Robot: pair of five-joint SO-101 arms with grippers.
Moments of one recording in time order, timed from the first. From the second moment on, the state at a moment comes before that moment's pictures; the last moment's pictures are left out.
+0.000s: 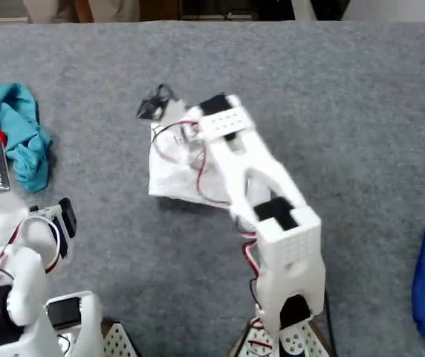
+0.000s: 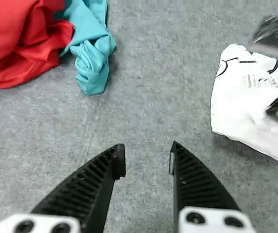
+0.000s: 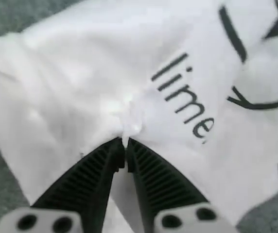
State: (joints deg) left arm -17.7 -67.4 24.2 98.8 -6.5; right arm -23.6 30.6 -11.9 70.5 38.6
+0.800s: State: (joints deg) left arm -17.7 -68.0 24.5 99.4 -3.3; right arm -13.0 31.1 -28.4 70.7 43.2
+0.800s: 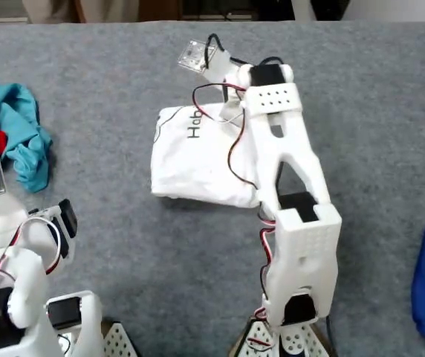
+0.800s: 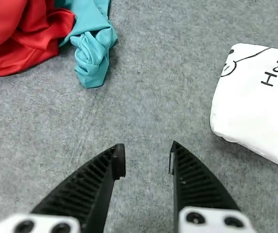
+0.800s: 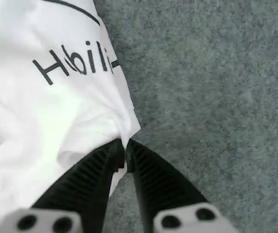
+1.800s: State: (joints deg) left arm -17.7 -68.0 24.6 100.1 -3.3; right arm -12.6 18.7 -29.0 99.7 38.7
